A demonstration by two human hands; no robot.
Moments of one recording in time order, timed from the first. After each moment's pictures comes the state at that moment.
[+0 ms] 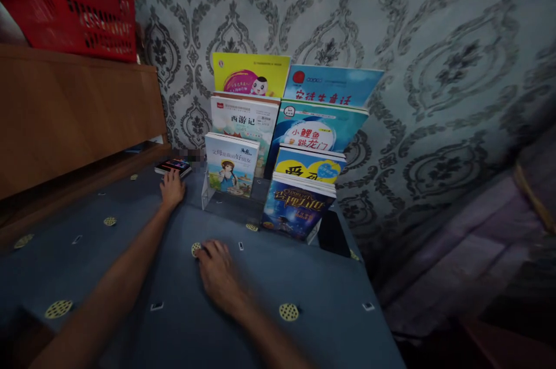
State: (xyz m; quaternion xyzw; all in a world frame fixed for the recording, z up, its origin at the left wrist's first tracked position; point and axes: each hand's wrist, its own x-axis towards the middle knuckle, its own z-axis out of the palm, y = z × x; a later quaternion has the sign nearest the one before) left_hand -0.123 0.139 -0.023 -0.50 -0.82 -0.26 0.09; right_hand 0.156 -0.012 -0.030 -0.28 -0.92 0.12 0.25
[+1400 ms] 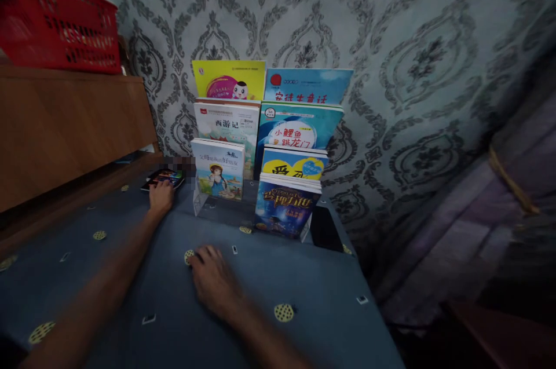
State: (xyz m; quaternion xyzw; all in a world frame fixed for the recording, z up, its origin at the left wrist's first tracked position) left_hand -0.132 0.132 -0.002 -0.59 -0.78 -0.09 0.19; right_hand 0.158 -0.015 -0.011 -0.29 -0.93 0.12 0.20
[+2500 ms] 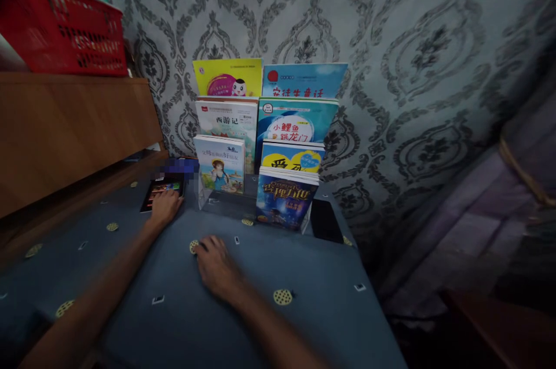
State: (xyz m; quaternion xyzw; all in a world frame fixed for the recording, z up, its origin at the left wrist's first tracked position) left_hand -0.099 0.067 0.003 -0.63 -0.75 -0.05 0.19; right_hand 0.158 -0.014 -0.019 -0.28 -0.92 0.12 0.23
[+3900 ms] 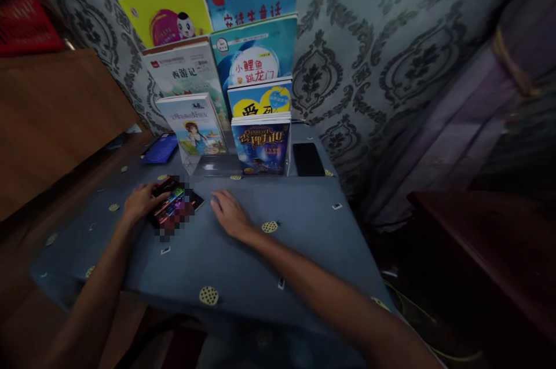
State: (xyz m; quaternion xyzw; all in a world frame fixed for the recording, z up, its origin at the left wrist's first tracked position) left_hand -0.105 -0.016 0.023 -0.60 -0.80 -0.03 0.05; right_hand 0.203 -0.008 -0.031 -0.34 -0.80 0.30 0.39
